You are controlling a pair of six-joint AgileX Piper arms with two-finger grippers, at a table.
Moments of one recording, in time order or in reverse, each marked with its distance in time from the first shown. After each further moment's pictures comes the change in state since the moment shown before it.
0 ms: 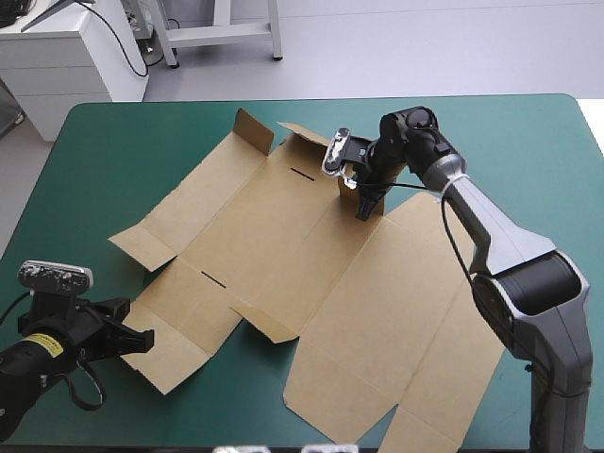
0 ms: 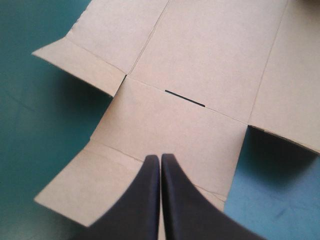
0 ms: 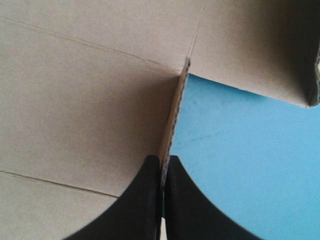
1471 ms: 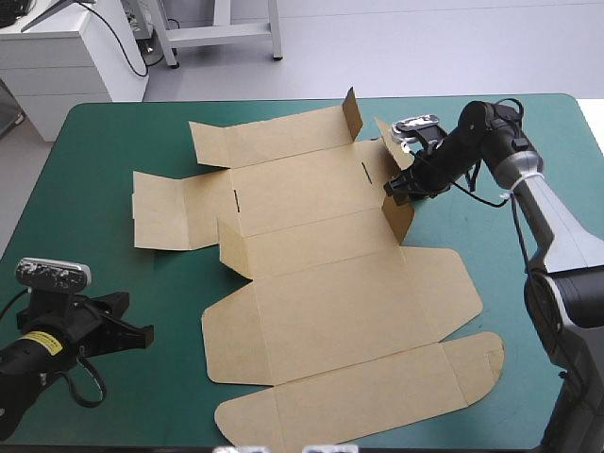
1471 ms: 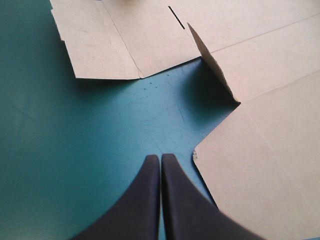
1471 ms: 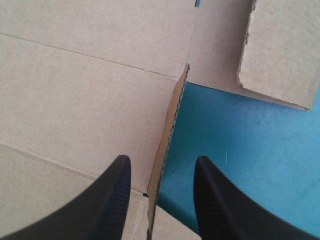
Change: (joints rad) left arm 0.000 0.000 0.000 0.003 -0.038 0.000; right arm -0.254 -0.131 0.192 0.255 0.052 0.506
